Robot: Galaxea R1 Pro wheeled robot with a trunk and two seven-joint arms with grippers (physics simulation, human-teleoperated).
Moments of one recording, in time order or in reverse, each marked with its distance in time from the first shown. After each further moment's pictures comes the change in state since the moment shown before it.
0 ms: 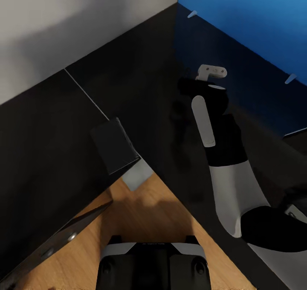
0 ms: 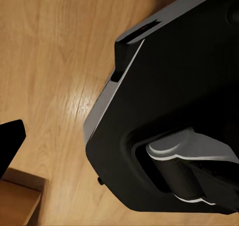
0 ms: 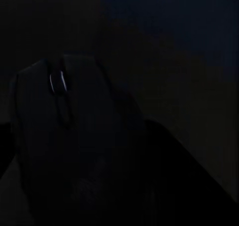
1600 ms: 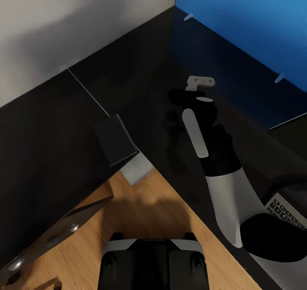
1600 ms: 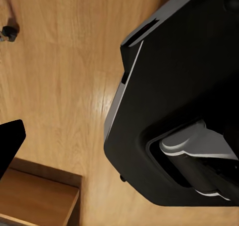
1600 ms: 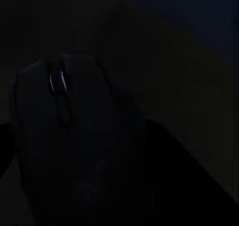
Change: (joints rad) left arm 0.038 -0.081 -0.117 -0.379 -0.098 0.132 0.362; right arm 0.060 0.000 0.084 -0.003 -0.008 -0.013 0.001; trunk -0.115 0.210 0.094
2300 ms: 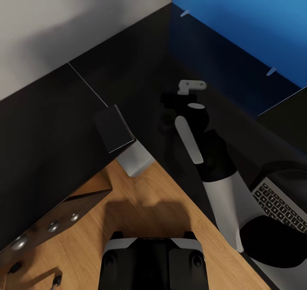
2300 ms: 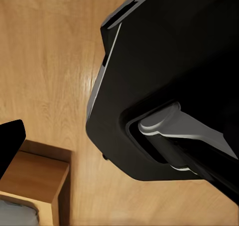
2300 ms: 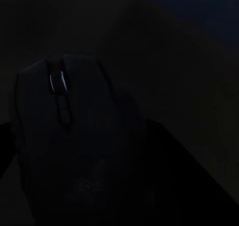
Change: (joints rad) left arm 0.012 -0.003 0.004 -0.157 0.014 0.232 0.014; right arm 0.023 0.000 0.078 0.003 -0.025 -0.058 -0.001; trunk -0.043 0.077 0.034
